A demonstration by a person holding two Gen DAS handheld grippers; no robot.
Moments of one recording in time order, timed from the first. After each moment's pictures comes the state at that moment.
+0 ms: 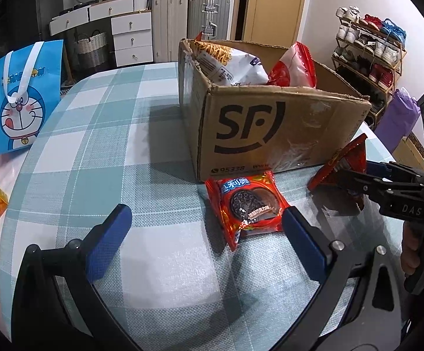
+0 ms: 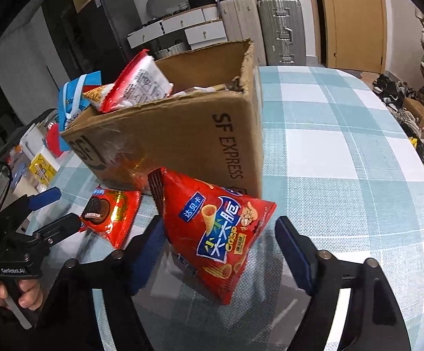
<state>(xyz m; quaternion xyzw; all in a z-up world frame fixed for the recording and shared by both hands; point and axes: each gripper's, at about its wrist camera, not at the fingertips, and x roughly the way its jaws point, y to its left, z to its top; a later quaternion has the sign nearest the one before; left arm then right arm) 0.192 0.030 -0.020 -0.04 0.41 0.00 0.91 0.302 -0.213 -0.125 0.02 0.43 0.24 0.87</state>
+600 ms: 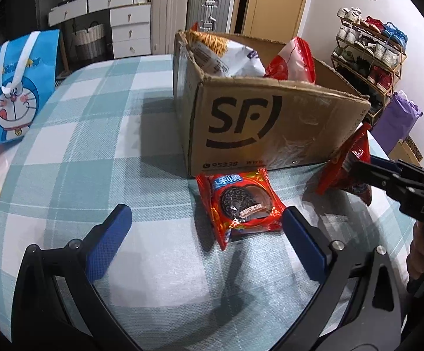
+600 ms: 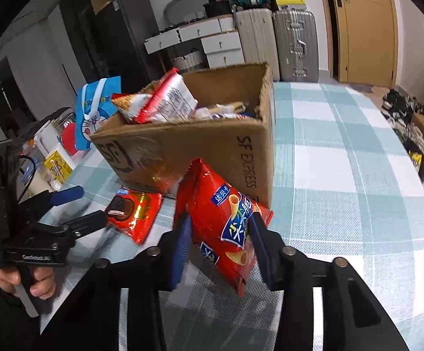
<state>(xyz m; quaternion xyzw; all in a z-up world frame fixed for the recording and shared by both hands) 0.196 0.026 -0.026 -0.06 0.43 -0.01 0.90 0.283 -0.220 -0.100 0.01 0.40 0.27 0.88</state>
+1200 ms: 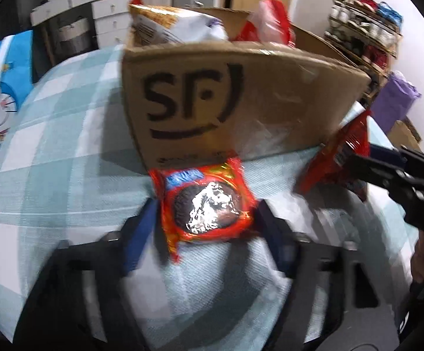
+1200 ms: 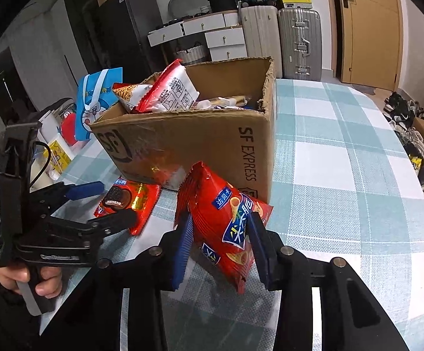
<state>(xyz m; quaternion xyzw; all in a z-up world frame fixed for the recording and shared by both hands) 0.220 -0.013 -0.044 -0.03 0.46 -0.04 0.89 0.284 -0.218 -0.106 -0.01 0.41 0.27 0.87</state>
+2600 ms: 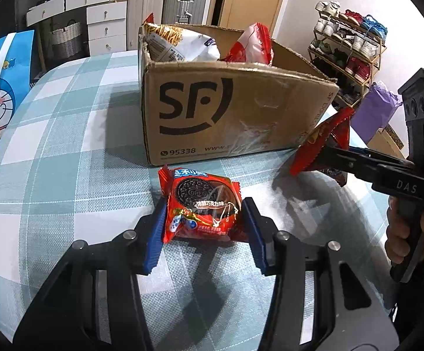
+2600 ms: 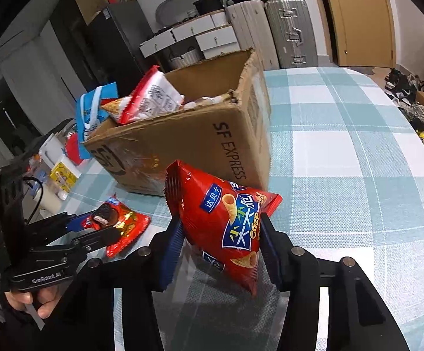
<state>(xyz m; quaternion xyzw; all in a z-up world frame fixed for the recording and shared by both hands) 0.188 0.005 -0.028 -0.06 0.43 -0.07 0.90 0.297 -0.231 -0.115 0.06 0.42 0.28 0.86</state>
